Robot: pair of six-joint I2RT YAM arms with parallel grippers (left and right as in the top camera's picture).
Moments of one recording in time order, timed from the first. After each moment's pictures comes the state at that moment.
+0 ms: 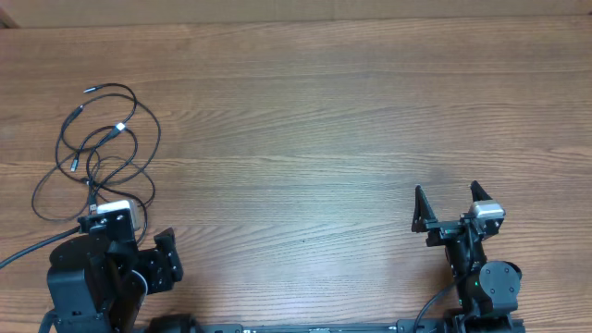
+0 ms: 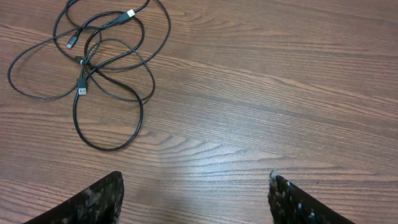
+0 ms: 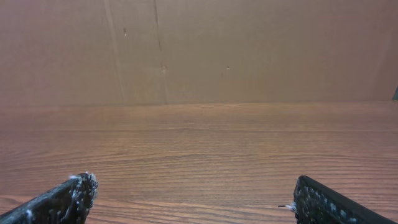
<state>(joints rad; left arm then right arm) 0.09 0.60 1.12 -1.32 0.01 -0.13 0.08 0.01 0.02 -0.03 -0.02 0.07</state>
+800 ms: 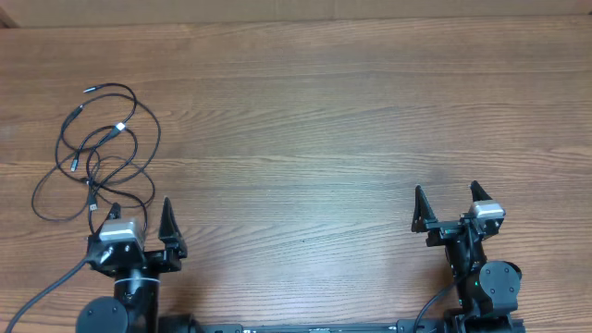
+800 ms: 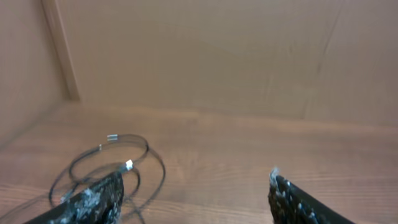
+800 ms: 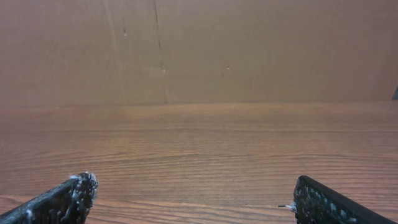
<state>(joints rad) 0.09 0.11 0.56 -0.53 0.00 -0.05 0.08 0.01 0.02 -0.03 -0.02 0.07</state>
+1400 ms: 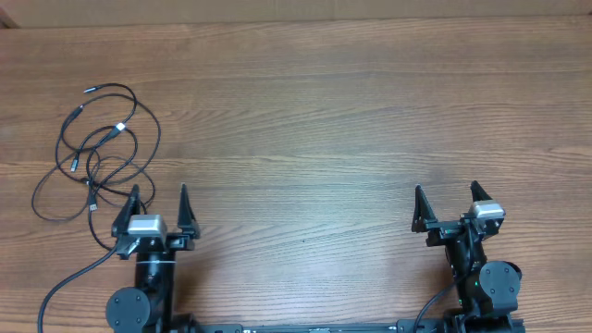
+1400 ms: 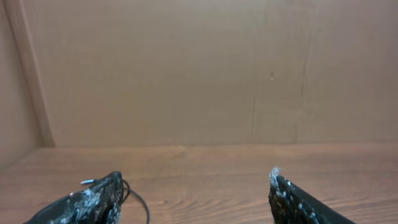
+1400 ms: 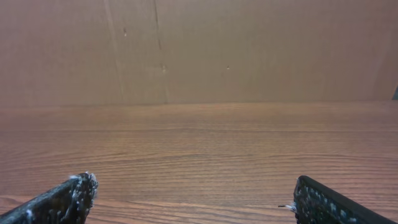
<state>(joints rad) 0.08 0.02 0.17 -0.03 0.08 0.00 0.08 0.01 0.02 -0.03 -0.02 0.07</state>
